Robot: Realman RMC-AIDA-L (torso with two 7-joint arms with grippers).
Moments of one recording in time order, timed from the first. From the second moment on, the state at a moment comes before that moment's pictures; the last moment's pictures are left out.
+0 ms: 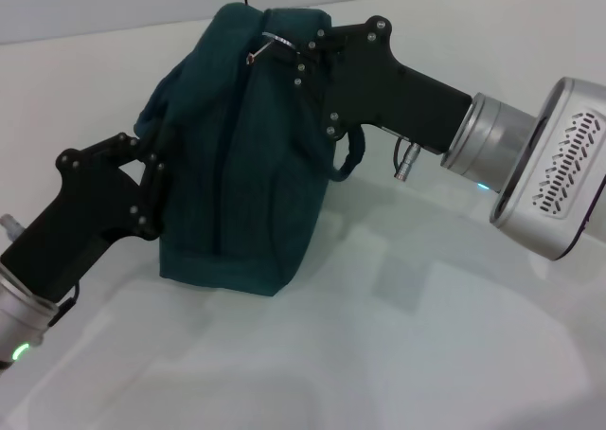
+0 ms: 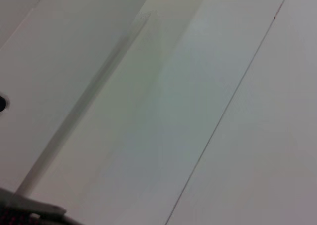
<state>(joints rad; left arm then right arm) -0.40 -2.08 1.79 0.16 0.32 1.57 -0.45 0.48 2.03 -1.94 -0.54 -0.25 -1.23 0.06</state>
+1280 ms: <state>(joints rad) -0.39 -2.08 1.77 0.11 0.30 1.54 -0.41 0.47 2.03 -2.02 -0.50 -0.04 -1.19 0.10</state>
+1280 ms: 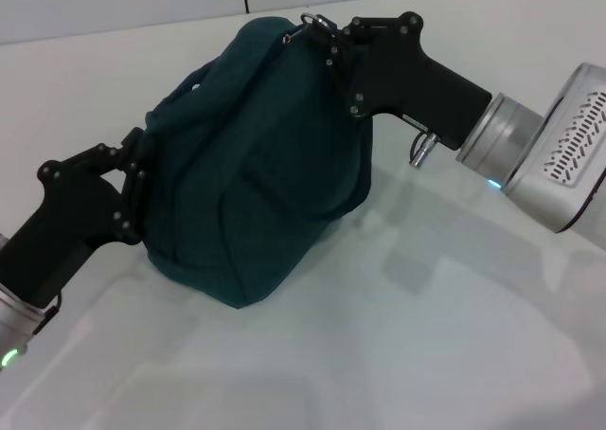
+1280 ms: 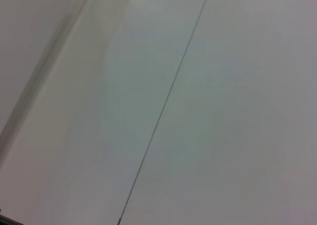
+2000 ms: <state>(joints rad) -0.38 -2.06 1.72 0.10 0.24 1.51 -0.40 0.45 2.03 -2.01 -0.47 0.02 -1.18 0.12</state>
